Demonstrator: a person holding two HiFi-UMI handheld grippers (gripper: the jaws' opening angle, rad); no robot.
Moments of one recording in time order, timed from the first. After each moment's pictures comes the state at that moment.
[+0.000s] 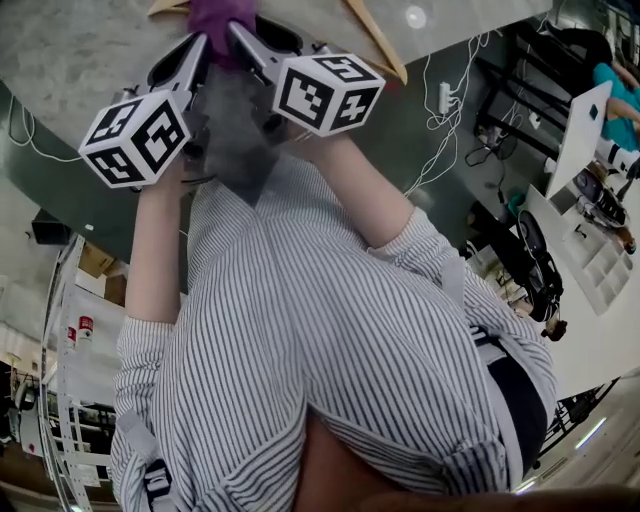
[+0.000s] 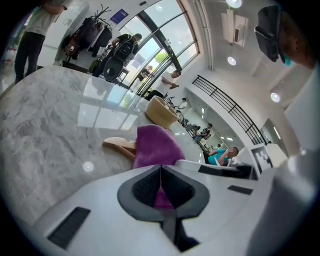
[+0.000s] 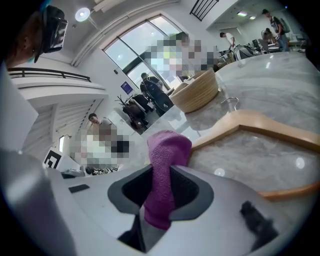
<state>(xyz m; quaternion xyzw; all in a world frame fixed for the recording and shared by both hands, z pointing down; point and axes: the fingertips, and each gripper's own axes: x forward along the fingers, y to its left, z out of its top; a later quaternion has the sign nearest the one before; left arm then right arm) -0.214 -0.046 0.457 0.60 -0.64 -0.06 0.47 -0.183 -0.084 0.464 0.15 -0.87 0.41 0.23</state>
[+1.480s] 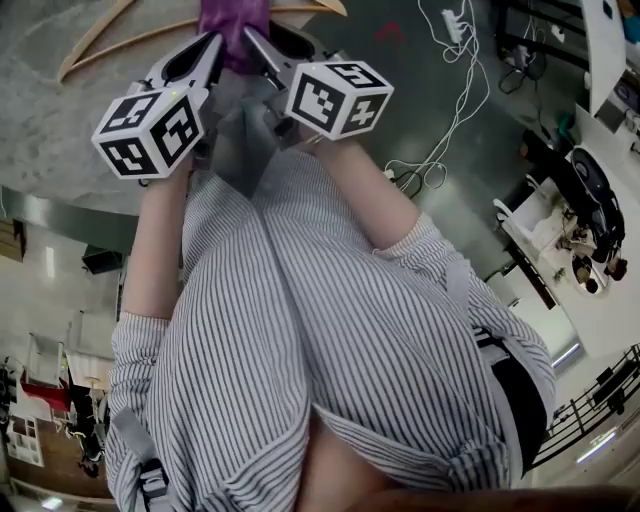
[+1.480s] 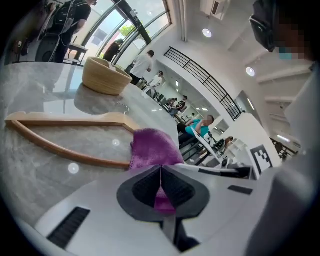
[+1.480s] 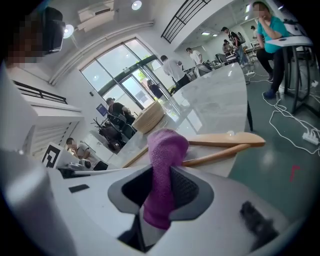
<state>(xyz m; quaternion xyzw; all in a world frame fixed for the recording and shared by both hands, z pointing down) -0.034 -0.115 0.464 0.72 -0.50 0.05 0.47 0.009 -0.133 0.478 0.31 -0.82 0.45 0.17</state>
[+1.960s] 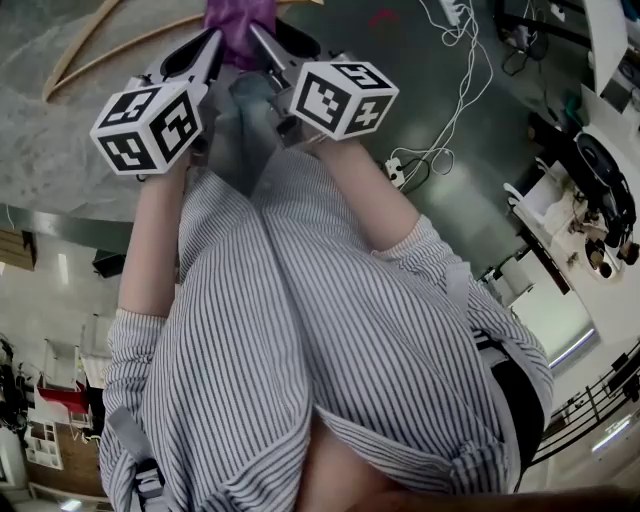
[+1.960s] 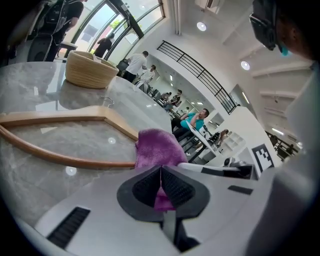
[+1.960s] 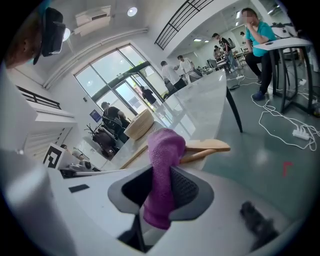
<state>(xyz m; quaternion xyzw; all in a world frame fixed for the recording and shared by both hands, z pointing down) 0.016 -0.137 0.477 0.74 -0.46 0.08 0.47 0.068 -0.151 0.486 0.36 -0.80 0.46 0.15</state>
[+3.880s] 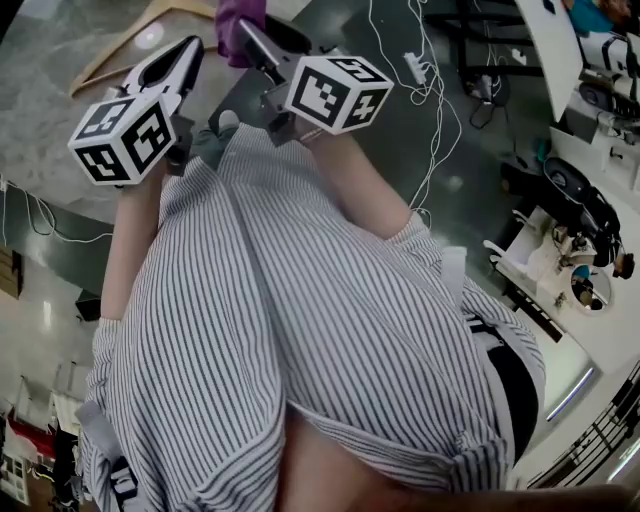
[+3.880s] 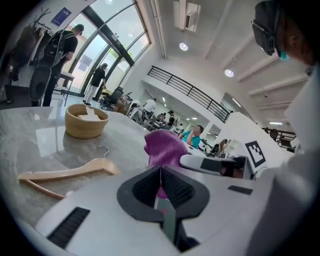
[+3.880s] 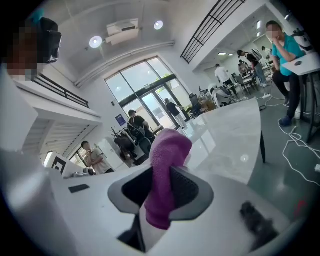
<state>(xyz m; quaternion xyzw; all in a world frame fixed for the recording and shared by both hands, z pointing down) -0.010 -0.117 0.334 0.77 -0.52 0.02 0.36 0.049 -0.156 0.330 0.29 -0.88 0.36 0.08</state>
